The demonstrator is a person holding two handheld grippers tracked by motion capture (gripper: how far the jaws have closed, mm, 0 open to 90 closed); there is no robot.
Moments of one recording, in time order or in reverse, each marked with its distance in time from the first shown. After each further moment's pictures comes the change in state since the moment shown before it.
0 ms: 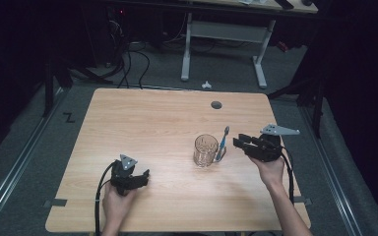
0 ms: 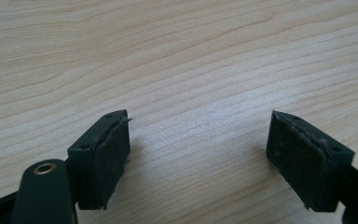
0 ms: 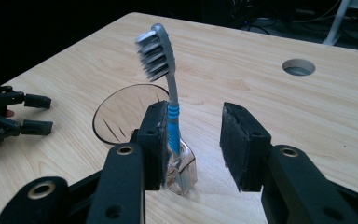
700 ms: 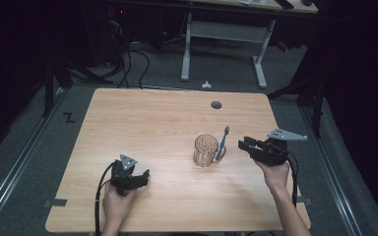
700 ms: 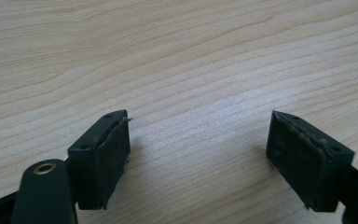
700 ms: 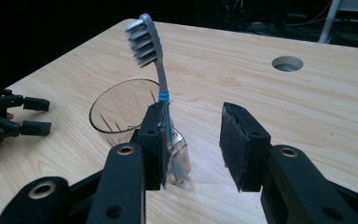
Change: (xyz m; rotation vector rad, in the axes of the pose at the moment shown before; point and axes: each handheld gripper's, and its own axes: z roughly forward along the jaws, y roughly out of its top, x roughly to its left) left arm 0.000 0.000 0.000 0.001 0.000 0.001; right arm -0.006 -0.014 -0.014 -0.032 -0.013 0.028
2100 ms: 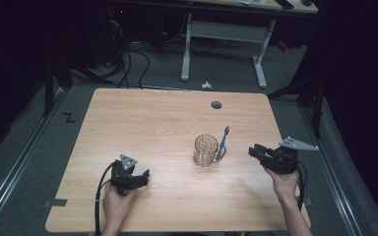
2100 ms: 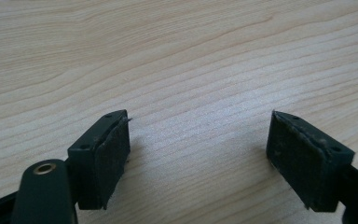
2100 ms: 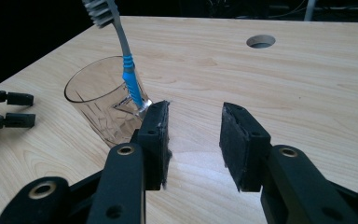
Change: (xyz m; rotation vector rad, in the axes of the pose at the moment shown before) left arm 0.000 0.000 0.000 0.000 0.001 0.000; right arm -0.019 -0.030 -0.021 -0.005 -0.044 0.064
